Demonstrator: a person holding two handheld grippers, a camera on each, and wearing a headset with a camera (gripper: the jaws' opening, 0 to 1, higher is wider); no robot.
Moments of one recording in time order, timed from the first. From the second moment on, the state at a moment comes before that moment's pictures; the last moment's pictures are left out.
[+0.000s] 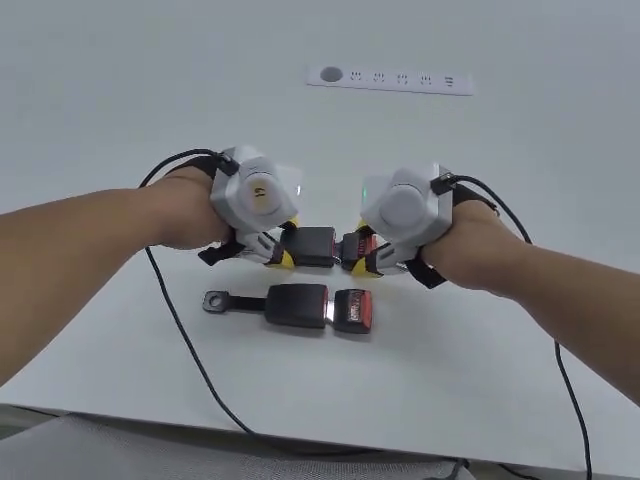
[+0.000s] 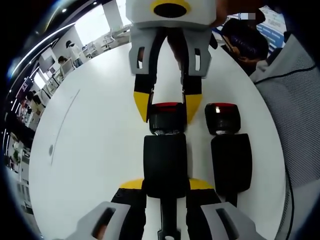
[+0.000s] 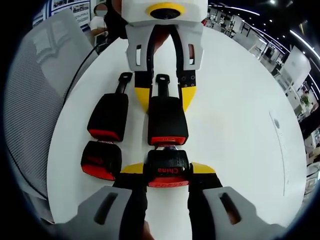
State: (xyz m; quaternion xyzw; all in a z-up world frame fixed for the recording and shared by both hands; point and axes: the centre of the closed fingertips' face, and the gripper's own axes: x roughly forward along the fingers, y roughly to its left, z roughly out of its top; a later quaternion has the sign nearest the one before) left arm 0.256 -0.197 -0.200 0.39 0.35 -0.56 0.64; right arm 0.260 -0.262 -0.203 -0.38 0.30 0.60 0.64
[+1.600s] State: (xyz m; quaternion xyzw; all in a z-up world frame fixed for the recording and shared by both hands) left arm 0.256 -0.193 -0.202 0.39 0.36 -0.55 0.65; right arm 0.261 -0.276 -0.205 -0.40 0.31 0.58 0.64
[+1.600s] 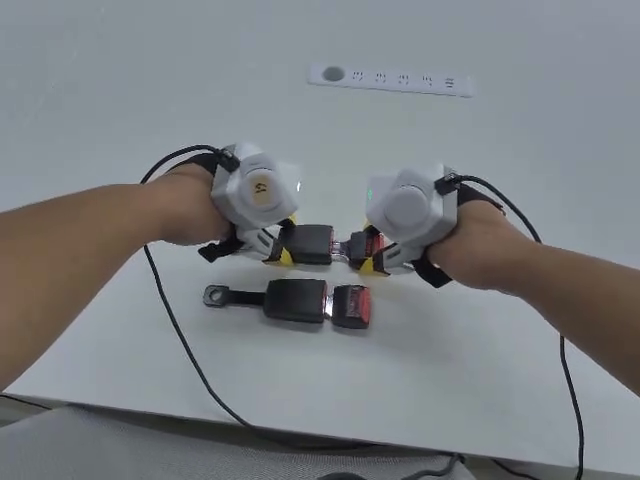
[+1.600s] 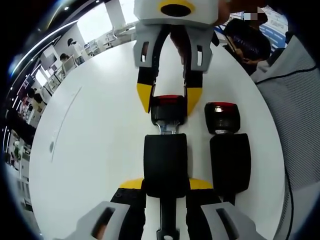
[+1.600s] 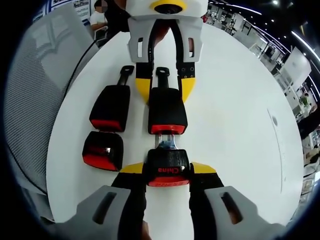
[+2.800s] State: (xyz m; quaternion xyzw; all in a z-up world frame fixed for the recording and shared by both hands) left arm 0.256 -0.192 -0.204 0.40 0.36 -0.55 0.64; right arm 0.261 -0.394 -0.206 -0.42 0.35 0.55 0.63
